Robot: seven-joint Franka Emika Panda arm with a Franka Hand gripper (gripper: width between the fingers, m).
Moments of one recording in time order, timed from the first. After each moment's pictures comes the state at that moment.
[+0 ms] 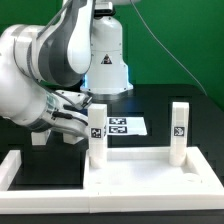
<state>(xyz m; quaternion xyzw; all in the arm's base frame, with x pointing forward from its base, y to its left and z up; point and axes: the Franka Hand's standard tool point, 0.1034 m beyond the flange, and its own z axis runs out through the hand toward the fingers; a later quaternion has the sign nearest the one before) 0.400 -0.108 0.011 -0.87 0.27 0.39 0.14</state>
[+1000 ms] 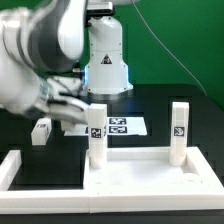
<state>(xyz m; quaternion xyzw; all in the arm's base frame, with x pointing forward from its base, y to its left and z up) 0.411 -0.114 0.068 -0.87 0.27 0.39 0.17</state>
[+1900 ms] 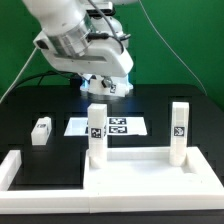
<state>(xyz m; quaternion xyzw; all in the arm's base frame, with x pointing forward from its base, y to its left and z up) 0.432 -0.025 0.145 -0.91 0.35 0.21 0.11</state>
